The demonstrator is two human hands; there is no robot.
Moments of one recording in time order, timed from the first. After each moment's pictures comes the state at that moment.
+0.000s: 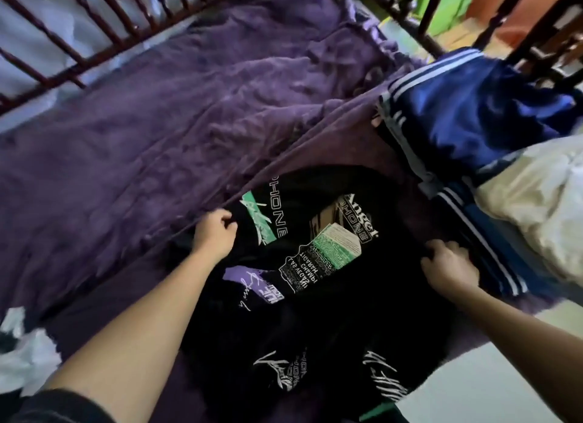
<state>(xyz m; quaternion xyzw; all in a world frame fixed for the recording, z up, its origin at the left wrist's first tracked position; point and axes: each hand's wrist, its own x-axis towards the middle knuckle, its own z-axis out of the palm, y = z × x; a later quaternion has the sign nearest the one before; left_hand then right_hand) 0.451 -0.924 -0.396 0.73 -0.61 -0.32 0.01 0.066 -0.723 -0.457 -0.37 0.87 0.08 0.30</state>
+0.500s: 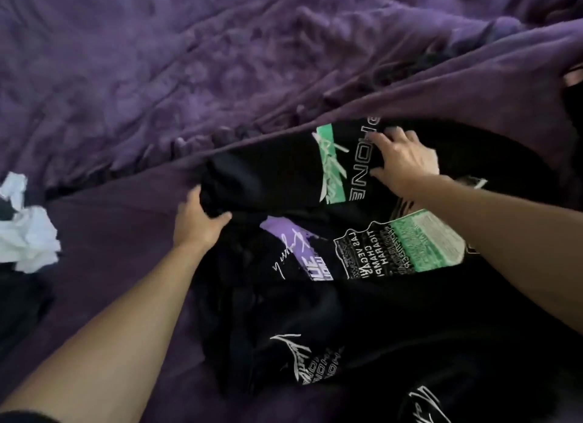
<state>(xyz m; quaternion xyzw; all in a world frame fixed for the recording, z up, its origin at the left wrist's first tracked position) 0.603 -0.874 -0.527 0.86 -0.41 -0.30 0.00 0.250 -0.966 -0.547 -0.73 0.65 0.11 0.20</state>
